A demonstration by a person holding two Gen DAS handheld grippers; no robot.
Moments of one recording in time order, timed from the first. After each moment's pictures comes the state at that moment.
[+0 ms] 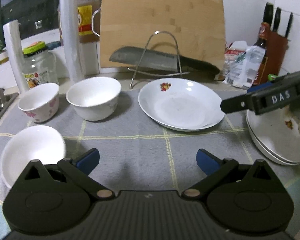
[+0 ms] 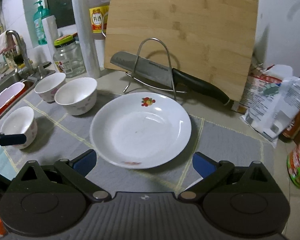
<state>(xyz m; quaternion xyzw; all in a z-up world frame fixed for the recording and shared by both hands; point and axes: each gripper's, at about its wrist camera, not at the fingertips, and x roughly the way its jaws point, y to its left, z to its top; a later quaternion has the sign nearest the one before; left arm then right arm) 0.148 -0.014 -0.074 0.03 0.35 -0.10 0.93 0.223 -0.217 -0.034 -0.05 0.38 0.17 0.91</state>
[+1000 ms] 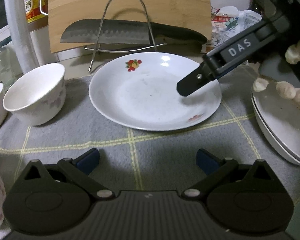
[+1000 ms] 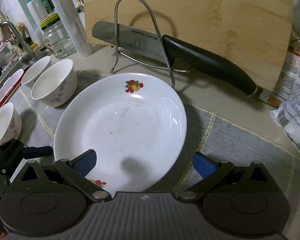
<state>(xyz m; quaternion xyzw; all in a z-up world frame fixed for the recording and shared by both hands) 0.206 -0.069 -0.122 0.07 0.39 -0.16 0.91 0.324 -0.235 -0.083 -0.02 0.48 0.24 0.85</state>
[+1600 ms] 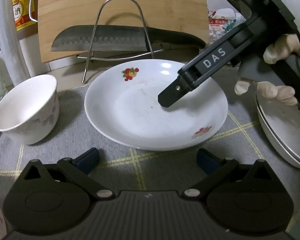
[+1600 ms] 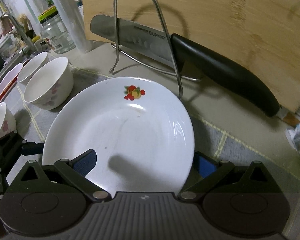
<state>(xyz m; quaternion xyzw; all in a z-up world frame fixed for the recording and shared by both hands) 0.231 -0.066 -0.126 0.08 0.37 -0.18 0.91 0.356 -0.218 -0.093 -0.04 0.48 0.26 0.84</state>
